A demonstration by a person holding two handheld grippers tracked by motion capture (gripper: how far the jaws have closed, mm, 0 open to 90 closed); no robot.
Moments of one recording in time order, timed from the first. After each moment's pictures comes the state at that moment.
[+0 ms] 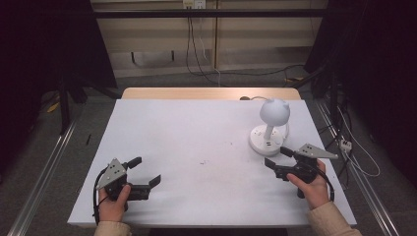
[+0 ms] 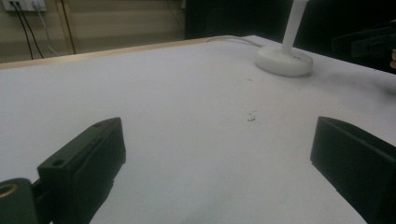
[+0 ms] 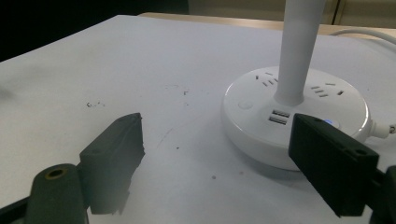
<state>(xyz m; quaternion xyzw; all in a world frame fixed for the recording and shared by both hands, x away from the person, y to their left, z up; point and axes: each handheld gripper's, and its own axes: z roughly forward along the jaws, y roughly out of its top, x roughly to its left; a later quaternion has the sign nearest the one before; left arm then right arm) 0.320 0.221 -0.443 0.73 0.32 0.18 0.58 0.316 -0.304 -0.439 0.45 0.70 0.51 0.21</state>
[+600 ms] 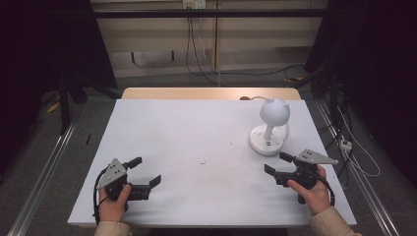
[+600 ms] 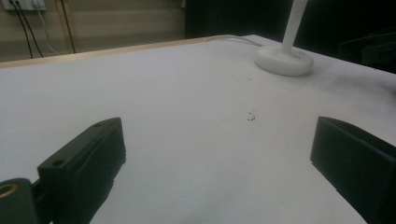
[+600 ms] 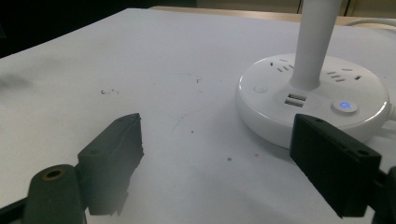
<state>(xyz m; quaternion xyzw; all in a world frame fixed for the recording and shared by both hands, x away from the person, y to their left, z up) 0.320 0.221 -0.444 0.73 0.32 0.18 0.57 0.303 -0.302 -0.444 0.44 0.71 0.51 0.20</state>
